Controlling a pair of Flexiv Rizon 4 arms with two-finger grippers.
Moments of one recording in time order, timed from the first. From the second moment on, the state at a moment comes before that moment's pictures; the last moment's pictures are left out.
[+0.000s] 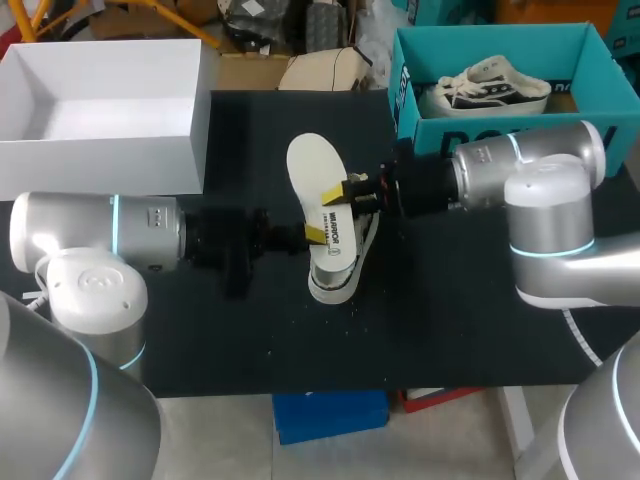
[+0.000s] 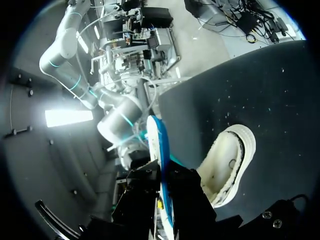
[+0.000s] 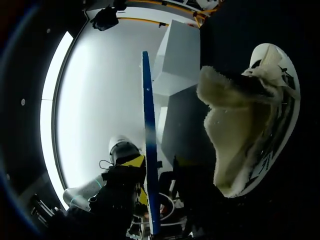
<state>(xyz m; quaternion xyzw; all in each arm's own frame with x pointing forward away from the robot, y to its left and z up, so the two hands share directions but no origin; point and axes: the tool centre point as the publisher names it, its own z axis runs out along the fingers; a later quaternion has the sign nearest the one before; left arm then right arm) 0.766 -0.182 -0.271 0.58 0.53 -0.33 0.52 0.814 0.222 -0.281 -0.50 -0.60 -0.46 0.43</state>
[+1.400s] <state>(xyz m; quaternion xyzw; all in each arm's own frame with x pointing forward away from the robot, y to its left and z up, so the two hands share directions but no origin) 0.759 -0.164 -0.206 0.64 0.66 -0.15 0.35 0.813 0.222 -0.280 -0.50 -0.60 -0.46 0.43</state>
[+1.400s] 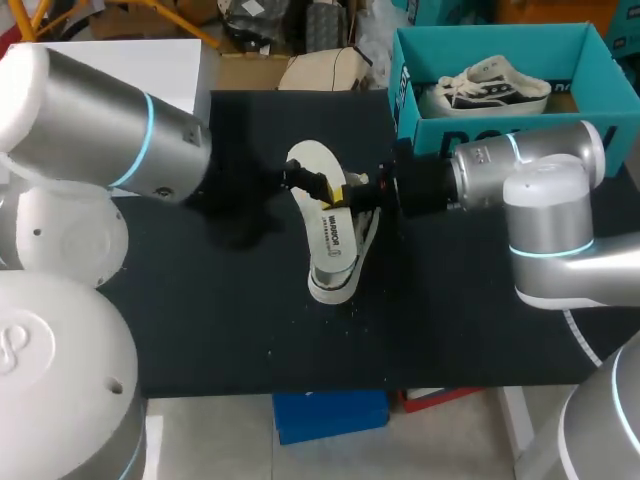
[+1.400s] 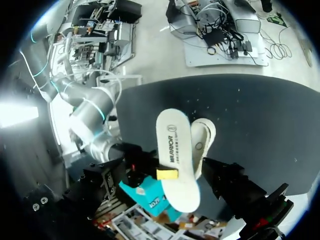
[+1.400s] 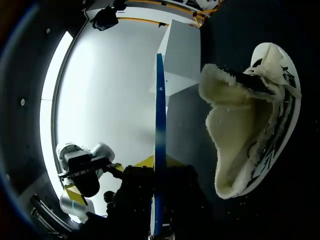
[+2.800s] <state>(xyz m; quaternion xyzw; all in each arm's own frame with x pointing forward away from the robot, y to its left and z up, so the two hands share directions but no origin) 0.799 -0.169 -0.194 0.64 0.76 0.00 0.13 0.813 0.222 -0.280 -0.50 -0.60 -0.46 0.43</state>
